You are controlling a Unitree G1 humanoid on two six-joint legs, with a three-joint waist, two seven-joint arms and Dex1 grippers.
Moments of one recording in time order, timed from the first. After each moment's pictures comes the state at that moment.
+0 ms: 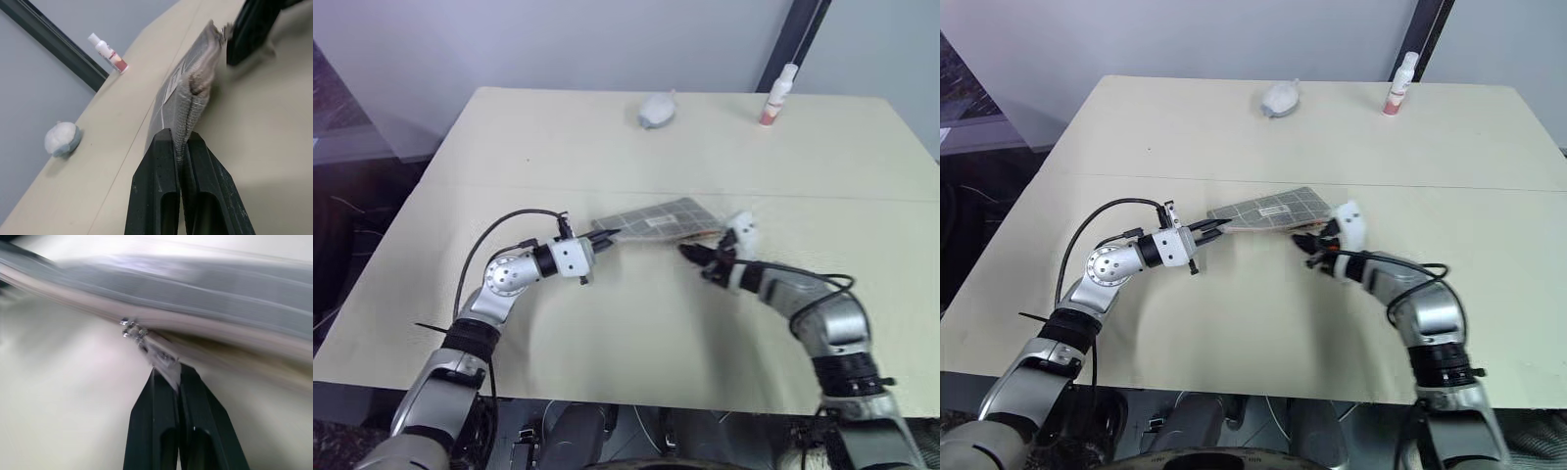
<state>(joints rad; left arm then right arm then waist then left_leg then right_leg) -0.53 0.43 -0.21 0.54 0.09 -0.75 -0.70 -0.32 -0.55 -0.03 0.02 0.44 0.60 0.69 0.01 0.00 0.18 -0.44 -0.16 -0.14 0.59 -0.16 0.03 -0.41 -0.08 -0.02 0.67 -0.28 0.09</state>
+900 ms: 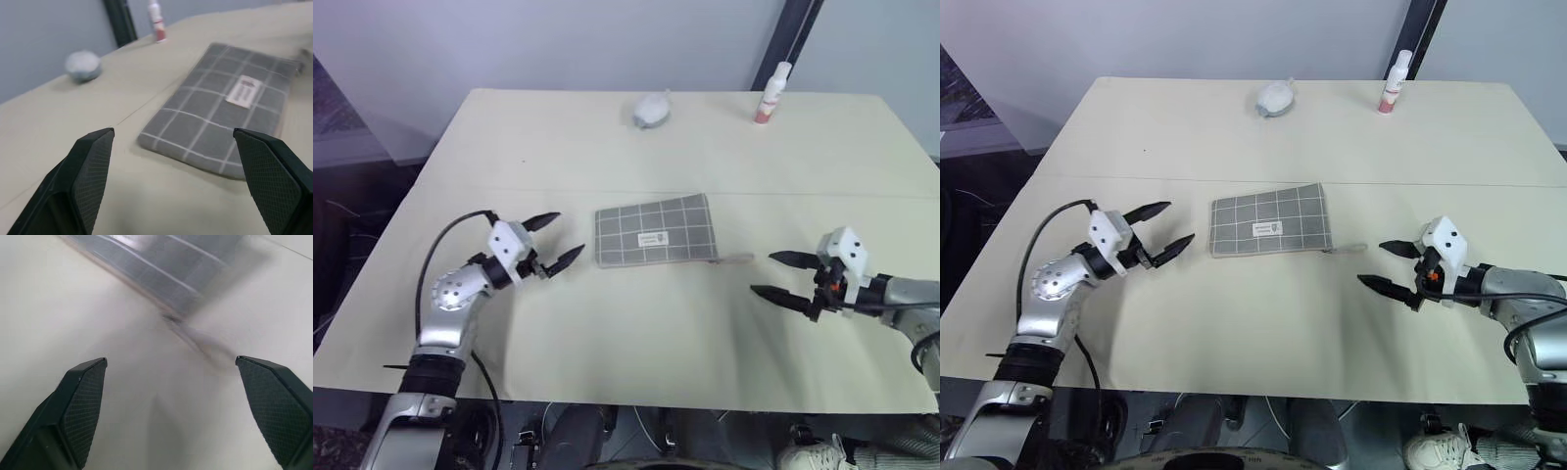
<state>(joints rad) -0.28 0.51 0.03 0.21 -0.36 -0.21 -0.82 0.00 -0.89 -0.24 -0.19 0.55 0.44 1.11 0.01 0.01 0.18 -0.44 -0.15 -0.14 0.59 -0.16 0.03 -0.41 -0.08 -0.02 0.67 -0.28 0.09</state>
